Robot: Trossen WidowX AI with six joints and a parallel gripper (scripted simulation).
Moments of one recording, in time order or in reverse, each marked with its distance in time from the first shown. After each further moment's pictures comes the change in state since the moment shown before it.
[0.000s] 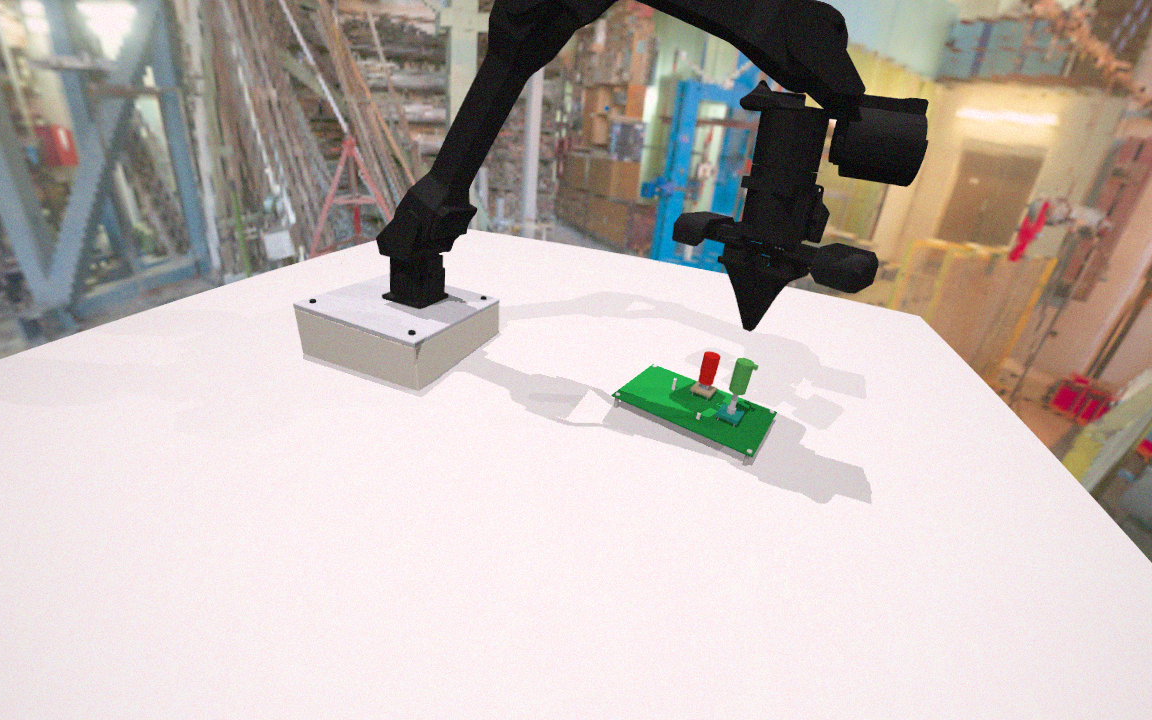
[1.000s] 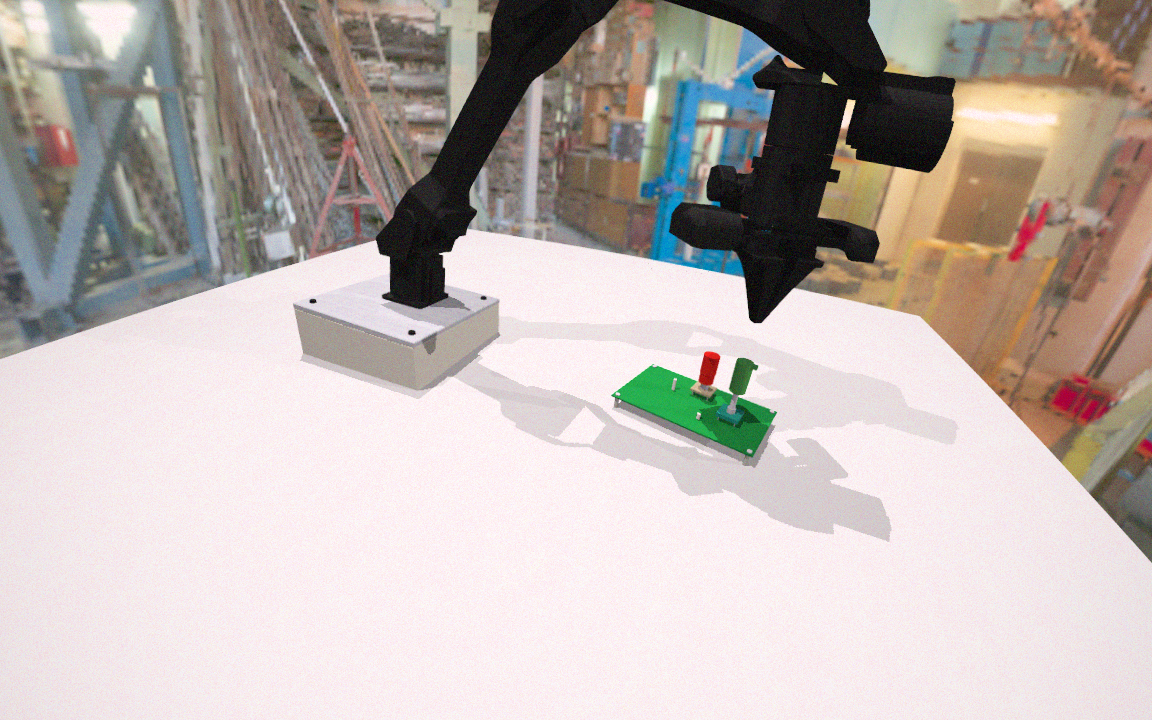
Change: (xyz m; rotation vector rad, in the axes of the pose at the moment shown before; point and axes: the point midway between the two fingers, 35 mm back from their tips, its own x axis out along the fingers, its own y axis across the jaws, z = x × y) arm -0.017 -0.012 -0.015 -1.038 0.013 0.029
